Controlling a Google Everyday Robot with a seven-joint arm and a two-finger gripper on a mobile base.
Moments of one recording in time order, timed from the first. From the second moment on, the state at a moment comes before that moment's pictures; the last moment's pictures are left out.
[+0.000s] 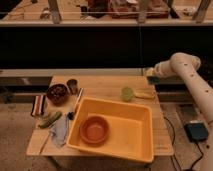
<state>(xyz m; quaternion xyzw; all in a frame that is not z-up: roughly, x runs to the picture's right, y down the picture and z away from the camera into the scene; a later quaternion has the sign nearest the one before) 0.279 -0.098 0.890 0.08 -0.14 -0.67 0.72</state>
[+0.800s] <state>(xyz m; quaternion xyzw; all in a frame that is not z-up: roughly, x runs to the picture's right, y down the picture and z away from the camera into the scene) 0.166 -0.082 0.914 0.04 -0.20 -0.72 0.66</state>
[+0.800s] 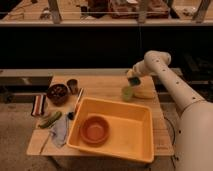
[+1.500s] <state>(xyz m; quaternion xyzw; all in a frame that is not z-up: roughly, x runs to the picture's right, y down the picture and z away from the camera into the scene) 0.153 -0.034 0.907 -0.01 -0.23 -0.77 0.60</state>
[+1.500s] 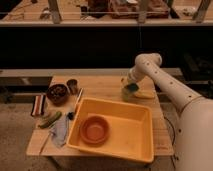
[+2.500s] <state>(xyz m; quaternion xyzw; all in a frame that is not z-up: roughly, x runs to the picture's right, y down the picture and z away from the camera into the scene) 0.151 -0.015 0.918 -0.05 -0.23 -0.79 0.57</state>
